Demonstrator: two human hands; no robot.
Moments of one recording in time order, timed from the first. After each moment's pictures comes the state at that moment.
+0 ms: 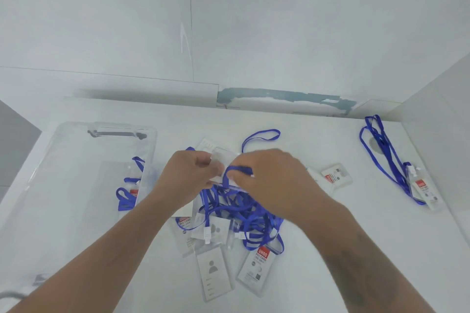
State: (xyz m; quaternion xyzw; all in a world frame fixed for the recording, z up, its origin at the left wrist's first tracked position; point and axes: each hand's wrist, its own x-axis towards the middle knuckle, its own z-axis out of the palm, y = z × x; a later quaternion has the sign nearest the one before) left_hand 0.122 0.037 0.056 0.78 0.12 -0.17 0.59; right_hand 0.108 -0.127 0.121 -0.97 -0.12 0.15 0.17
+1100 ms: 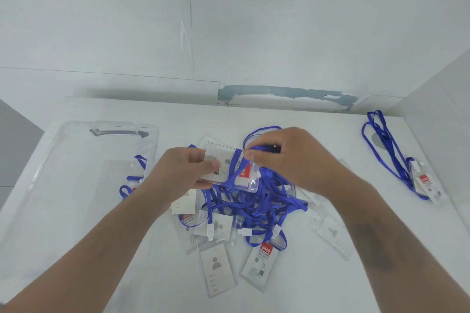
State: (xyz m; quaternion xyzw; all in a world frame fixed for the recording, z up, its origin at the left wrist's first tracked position) left_hand 0.121 0.054 0.060 0.73 0.16 -0.24 0.62; right_hand 0.126 -0.158 0.125 -0.92 -0.08 0.17 0.35
